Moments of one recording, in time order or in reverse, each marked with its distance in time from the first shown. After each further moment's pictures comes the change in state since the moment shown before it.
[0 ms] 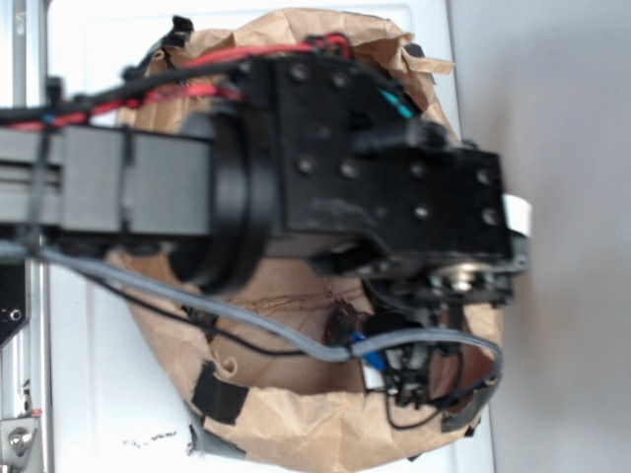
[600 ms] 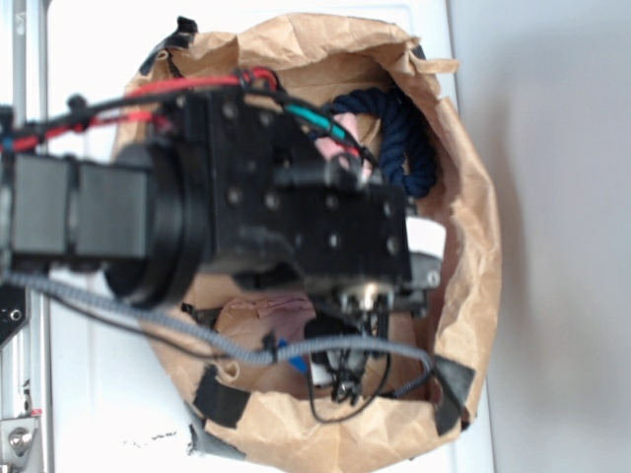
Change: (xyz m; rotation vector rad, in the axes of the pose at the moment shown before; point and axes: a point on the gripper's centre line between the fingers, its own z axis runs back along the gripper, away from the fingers) arm -0.020 0.000 -0.029 0.034 -0.008 -0.021
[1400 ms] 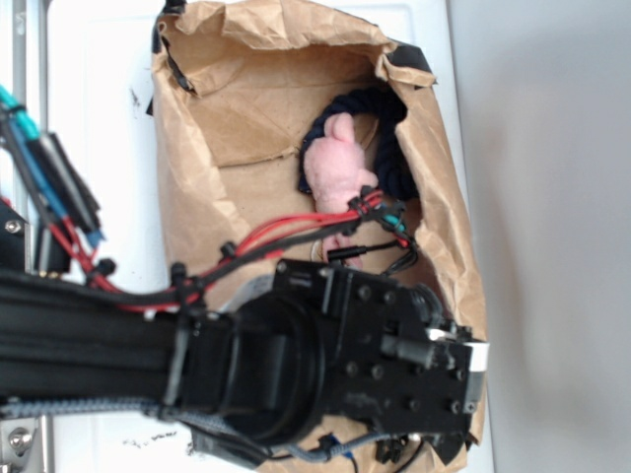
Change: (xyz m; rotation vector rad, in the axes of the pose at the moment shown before) arm 0.015 -0.030 -0.036 0.112 0.036 0.066
